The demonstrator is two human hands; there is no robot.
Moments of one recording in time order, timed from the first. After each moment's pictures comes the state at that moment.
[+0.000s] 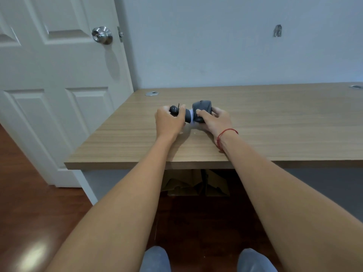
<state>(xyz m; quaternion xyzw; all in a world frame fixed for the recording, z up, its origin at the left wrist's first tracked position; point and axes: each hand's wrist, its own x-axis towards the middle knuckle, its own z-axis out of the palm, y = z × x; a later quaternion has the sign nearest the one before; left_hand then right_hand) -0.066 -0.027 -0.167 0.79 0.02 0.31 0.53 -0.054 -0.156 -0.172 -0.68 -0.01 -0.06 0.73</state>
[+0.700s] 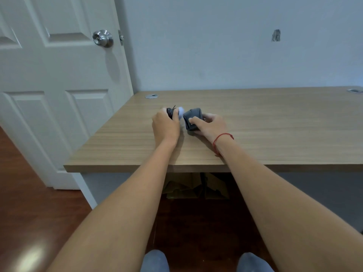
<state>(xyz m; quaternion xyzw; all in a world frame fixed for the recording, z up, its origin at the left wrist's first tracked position) -0.067 -0.025 -0.167 0.82 0.10 0.36 0.44 -0.069 -0.150 -0.167 -0.70 -0.05 -0.03 0.71</state>
